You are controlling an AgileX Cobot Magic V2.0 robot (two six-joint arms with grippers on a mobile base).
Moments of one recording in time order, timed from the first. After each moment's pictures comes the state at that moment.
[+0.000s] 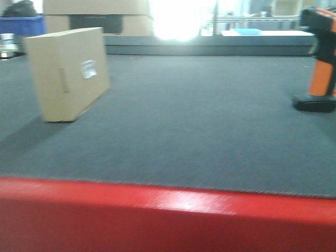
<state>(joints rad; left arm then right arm) -0.03 0.00 0.00 0.04 -0.01 -0.05 -0.04 0.01 0.00 0.08 0.01 -0.03</state>
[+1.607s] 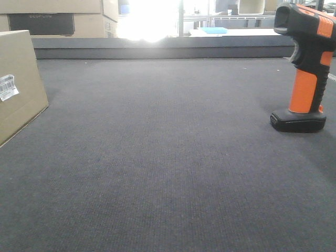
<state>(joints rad) -0.03 0.00 0.00 0.04 -0.03 -0.05 -0.04 0.01 0.00 0.08 0.01 -0.03</state>
